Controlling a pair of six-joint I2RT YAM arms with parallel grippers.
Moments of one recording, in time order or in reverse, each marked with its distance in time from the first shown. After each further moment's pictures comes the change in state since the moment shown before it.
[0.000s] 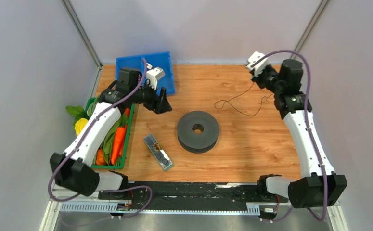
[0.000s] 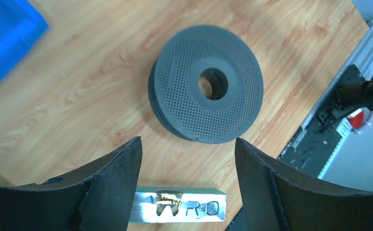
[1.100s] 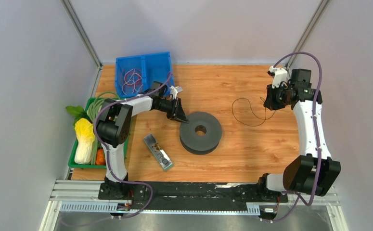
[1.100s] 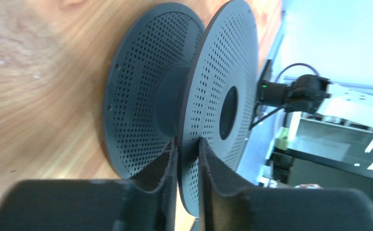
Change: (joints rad) left arm -0.036 0.707 -0.058 0.415 0.399 -0.352; right arm -0.328 0.120 0.066 -0.628 -0.016 0.375
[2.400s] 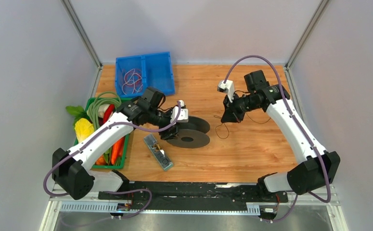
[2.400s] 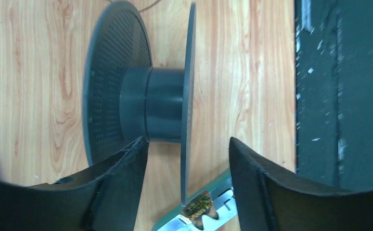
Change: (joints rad) left arm -0.254 -0.692 -0.131 -0.462 -0.299 1.066; right arm 0.505 0.034 0.061 -0.183 -0.304 -0.185
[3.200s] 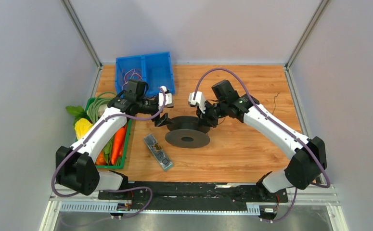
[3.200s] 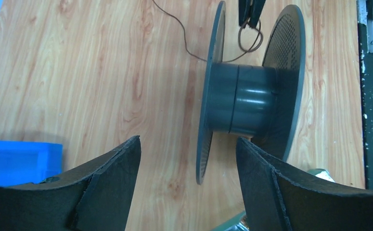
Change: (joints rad) left arm 0.267 0.029 -0.016 0.181 0.199 0.058; right arm 0.321 0.077 -0.101 0.363 0.127 0.007
